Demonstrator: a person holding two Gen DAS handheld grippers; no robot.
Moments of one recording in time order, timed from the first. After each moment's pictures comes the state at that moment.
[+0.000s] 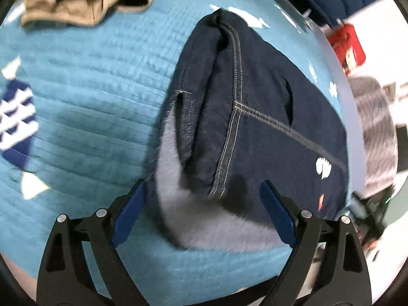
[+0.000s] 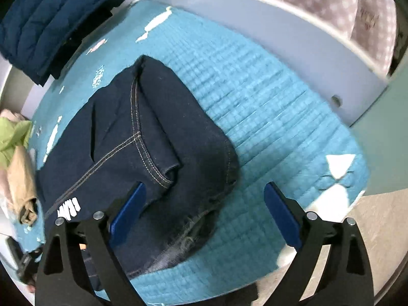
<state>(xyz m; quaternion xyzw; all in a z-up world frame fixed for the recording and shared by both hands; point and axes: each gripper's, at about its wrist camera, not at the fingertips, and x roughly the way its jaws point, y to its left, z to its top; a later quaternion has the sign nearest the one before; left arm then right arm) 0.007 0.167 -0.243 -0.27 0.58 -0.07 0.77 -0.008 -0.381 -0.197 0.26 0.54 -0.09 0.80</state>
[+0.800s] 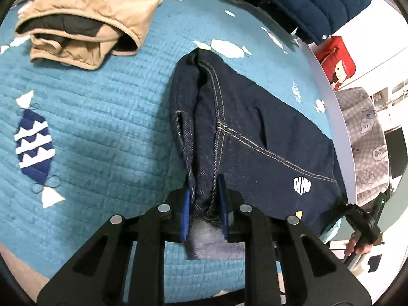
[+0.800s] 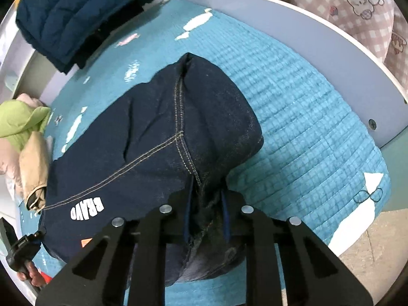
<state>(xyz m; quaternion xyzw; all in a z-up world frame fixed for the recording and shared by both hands) 0.000 0.163 -0.183 -0.25 0.53 -0.06 0.81 0.011 -0.333 -0.178 0.21 0.51 -0.04 0.83</state>
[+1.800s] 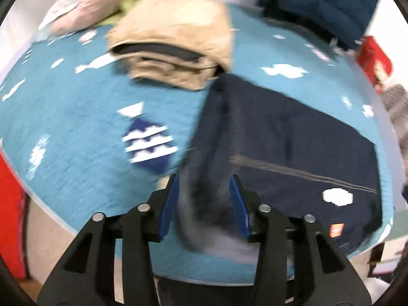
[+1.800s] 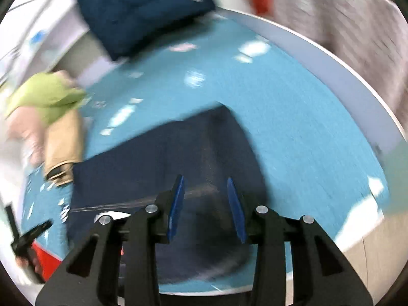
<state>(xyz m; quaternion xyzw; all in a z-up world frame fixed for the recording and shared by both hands) -0.062 0.196 -0.150 -0.13 0.50 0.08 0.85 -0.006 -0.244 -0.116 0.15 0.45 0.07 0.88</state>
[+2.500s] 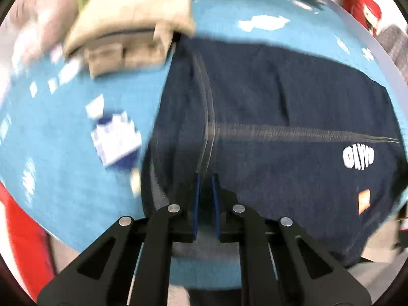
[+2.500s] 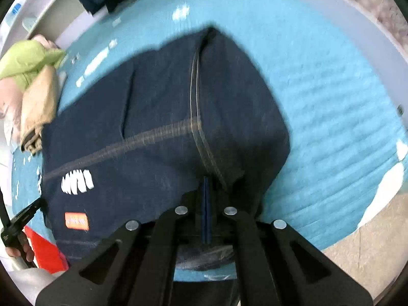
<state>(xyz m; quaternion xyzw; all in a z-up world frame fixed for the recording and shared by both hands) -0.028 0.168 -0.192 0.00 0.54 0.05 0.84 0.022 -0.243 -0.181 0.15 0.55 0.04 0.82</state>
